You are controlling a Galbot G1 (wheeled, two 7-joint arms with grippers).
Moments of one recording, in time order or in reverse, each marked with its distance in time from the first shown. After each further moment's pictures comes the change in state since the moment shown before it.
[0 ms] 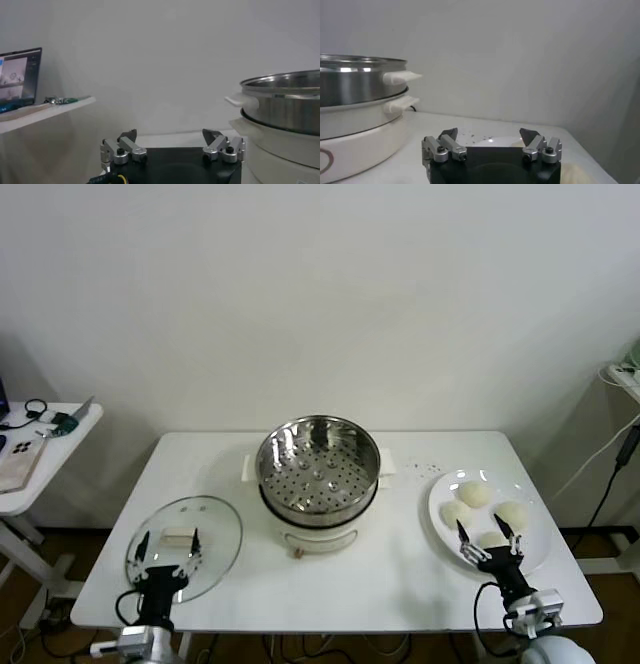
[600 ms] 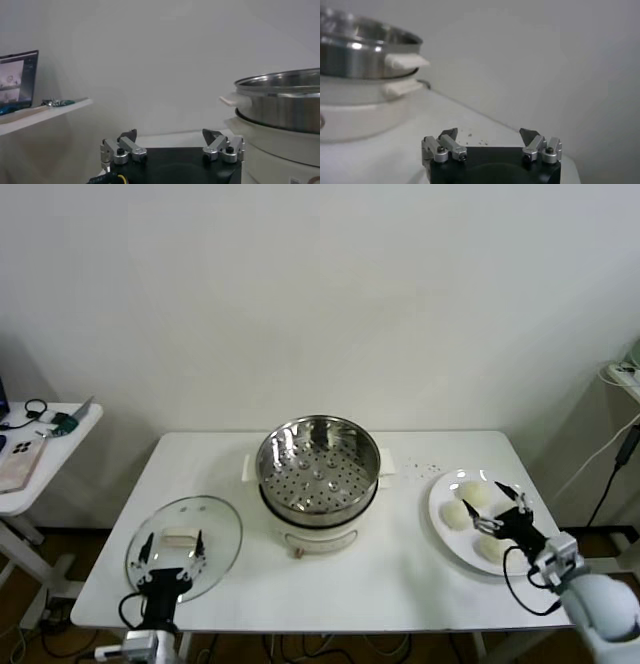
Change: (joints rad) left arm 0.025 0.015 0.041 0.001 0.011 -0.026 -0.021; right arm 0.376 -0.427 -0.179 -0.199 -0.192 -0.171 -0.450
